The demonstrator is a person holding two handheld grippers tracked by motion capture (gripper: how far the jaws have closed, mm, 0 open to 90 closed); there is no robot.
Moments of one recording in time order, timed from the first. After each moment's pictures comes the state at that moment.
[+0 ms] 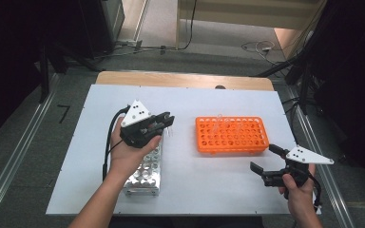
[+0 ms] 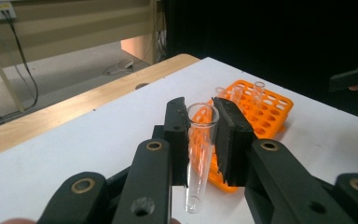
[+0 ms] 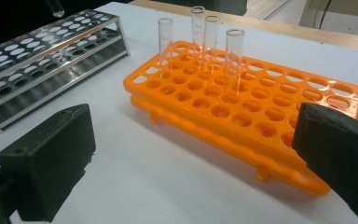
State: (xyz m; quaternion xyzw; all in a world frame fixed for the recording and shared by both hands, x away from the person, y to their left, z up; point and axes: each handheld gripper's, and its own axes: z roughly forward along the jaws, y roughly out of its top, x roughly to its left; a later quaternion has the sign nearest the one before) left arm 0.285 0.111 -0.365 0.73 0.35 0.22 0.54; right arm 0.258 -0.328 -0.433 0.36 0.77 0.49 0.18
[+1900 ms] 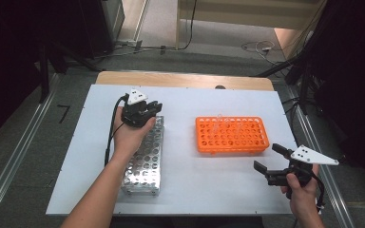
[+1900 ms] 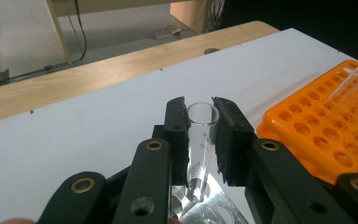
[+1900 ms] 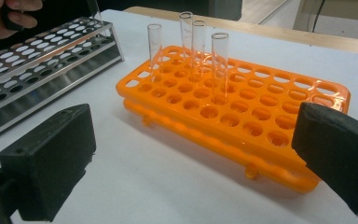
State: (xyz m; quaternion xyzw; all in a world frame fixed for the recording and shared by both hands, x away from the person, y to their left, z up) left arm 0.361 0.131 -0.416 0.72 0.45 0.23 0.47; right arm 0.259 -0.336 -0.433 0.36 0.76 0.50 0.18
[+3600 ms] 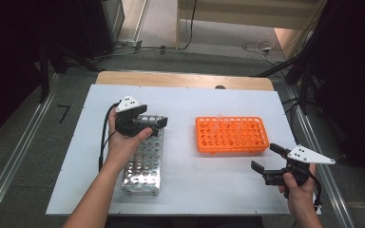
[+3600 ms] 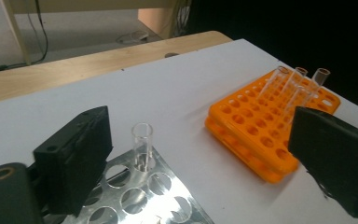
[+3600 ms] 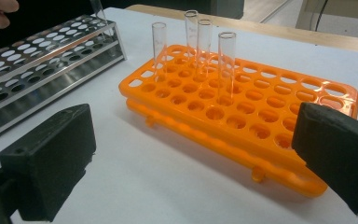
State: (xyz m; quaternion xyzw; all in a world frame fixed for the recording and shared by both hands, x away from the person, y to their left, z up) left arm 0.321 0.139 -0.402 0.72 0.42 0.18 0.53; right arm 0.260 -0.329 -0.434 0.36 0.77 0.50 0.18
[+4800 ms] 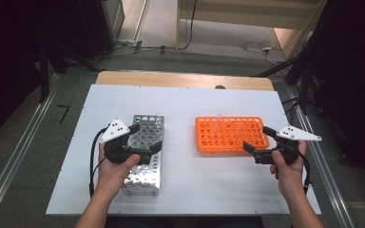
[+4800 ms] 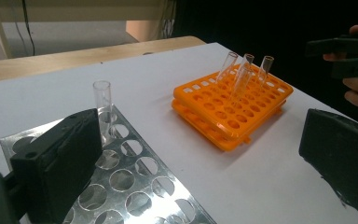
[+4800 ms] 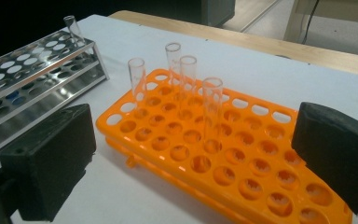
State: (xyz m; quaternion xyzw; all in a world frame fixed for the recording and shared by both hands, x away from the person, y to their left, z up) left arm 0.253 0.148 -0.412 0.70 0.41 0.17 0.56; right arm 0.305 -0.302 -0.415 0.37 0.76 0.49 0.19
